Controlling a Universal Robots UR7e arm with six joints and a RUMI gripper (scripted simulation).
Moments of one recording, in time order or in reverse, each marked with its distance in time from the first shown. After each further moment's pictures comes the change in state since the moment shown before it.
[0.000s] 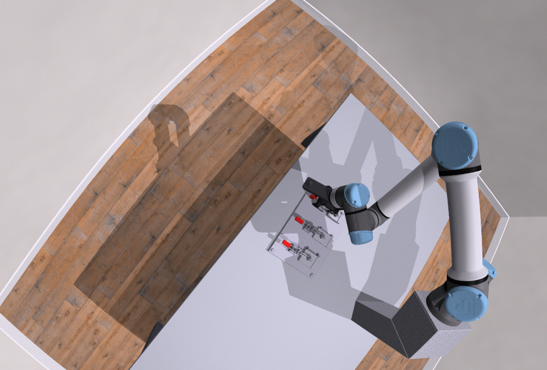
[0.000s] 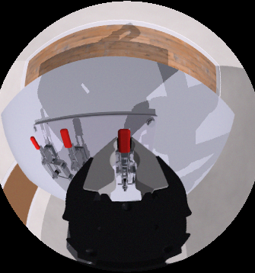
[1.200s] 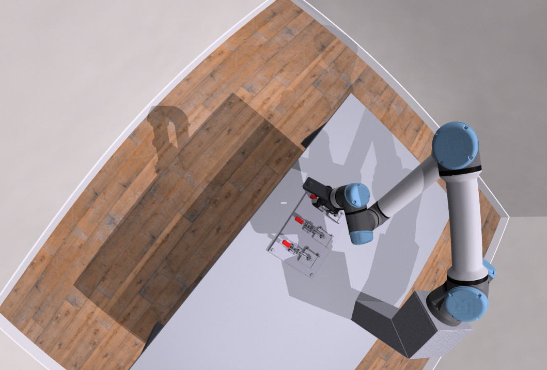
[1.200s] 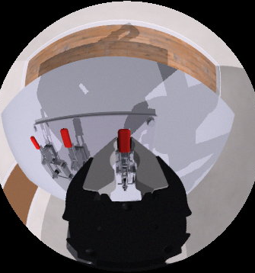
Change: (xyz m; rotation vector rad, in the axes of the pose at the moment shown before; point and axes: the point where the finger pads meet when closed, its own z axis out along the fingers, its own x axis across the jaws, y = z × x) arm 0.000 0.000 -0.001 0.000 0.000 0.000
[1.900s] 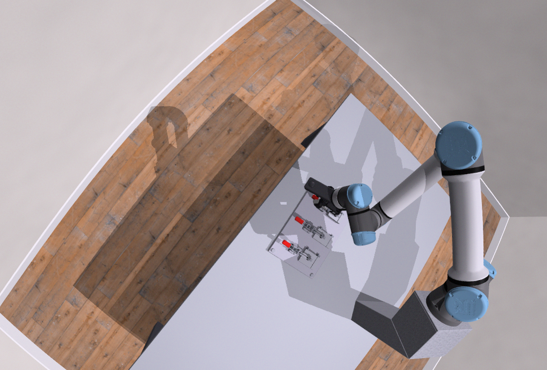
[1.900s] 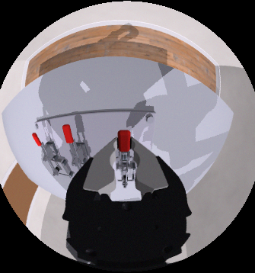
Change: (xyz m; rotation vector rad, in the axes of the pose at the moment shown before) arm 0.000 0.004 -0.009 0.001 -0.001 0.000
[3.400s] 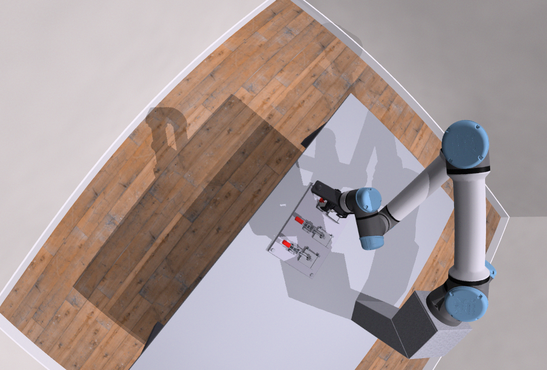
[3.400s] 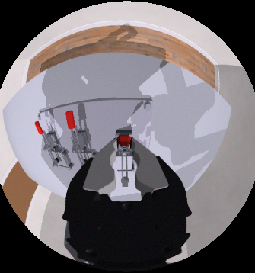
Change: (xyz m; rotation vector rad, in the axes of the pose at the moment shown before) arm 0.000 0.022 -0.021 0.004 0.000 0.001
